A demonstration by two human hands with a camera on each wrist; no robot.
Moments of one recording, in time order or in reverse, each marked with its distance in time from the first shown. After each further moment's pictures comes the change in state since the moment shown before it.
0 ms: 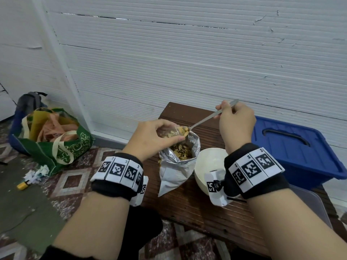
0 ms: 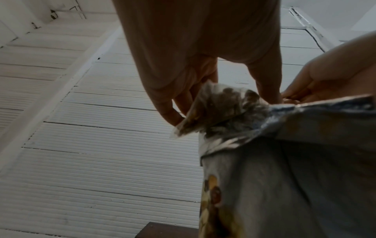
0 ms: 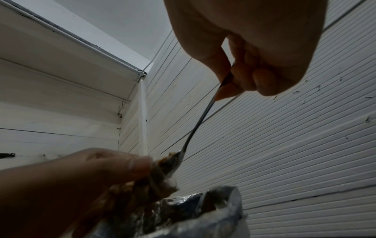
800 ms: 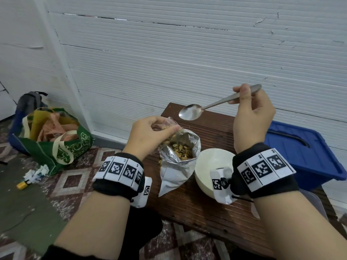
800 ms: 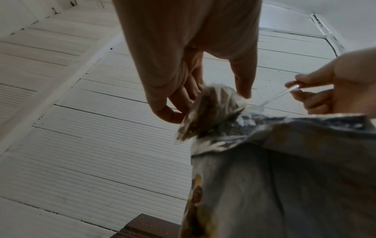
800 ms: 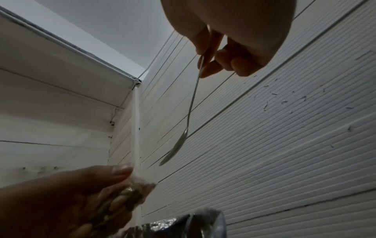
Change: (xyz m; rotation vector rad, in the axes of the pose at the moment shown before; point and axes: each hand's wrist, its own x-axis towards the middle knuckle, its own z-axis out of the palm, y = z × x) left_hand 0.000 0.004 -0.002 -0.155 0.149 -0.089; right_hand -0.003 -0.012 -0.013 0.314 0.134 -0.269
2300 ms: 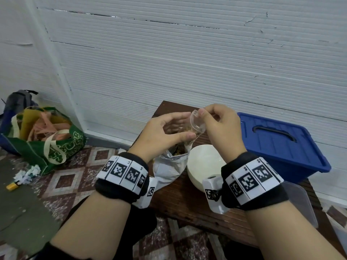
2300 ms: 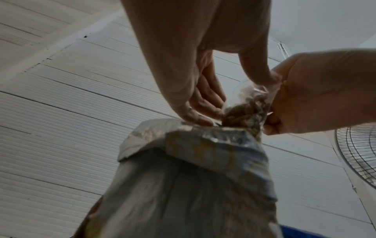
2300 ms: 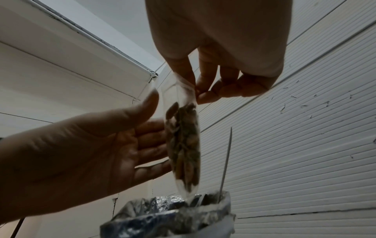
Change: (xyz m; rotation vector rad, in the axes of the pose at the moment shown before) left_hand -0.020 0.027 0.026 -0.378 -0.288 0.172; right_hand -0.024 0.002 -0.009 -0.319 -0.437 0.067
